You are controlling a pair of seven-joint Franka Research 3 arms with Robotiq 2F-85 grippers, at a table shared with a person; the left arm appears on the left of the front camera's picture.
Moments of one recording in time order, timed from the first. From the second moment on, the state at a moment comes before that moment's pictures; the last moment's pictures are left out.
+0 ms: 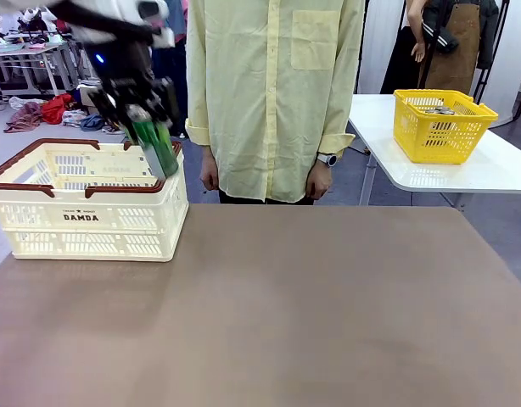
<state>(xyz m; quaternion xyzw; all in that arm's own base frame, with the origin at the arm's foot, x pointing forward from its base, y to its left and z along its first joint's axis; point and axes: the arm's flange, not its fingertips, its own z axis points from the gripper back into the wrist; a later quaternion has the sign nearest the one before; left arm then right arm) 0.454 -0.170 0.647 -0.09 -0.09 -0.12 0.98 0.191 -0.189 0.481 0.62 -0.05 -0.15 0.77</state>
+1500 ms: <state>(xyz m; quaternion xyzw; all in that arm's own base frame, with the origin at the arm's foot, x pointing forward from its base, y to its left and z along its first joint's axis) 0.567 -0.063 0.512 -0.06 0.00 -0.03 1.00 0.191 -0.189 0.481 0.62 -0.05 -0.15 0.77</state>
